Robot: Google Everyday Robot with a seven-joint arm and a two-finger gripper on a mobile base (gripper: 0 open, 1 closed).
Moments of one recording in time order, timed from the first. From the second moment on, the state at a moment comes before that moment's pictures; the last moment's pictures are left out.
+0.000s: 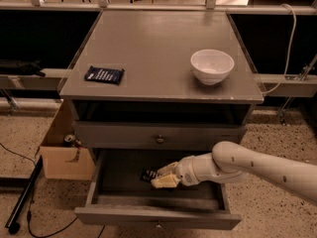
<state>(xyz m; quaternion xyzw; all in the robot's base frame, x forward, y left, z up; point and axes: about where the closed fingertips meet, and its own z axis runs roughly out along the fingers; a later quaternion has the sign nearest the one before) 0.501 -0.006 0.514 -0.41 0.78 0.39 0.27</state>
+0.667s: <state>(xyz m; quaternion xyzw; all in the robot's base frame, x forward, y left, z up) 0.516 -0.031 0.462 -0.37 0.80 0.39 0.26</state>
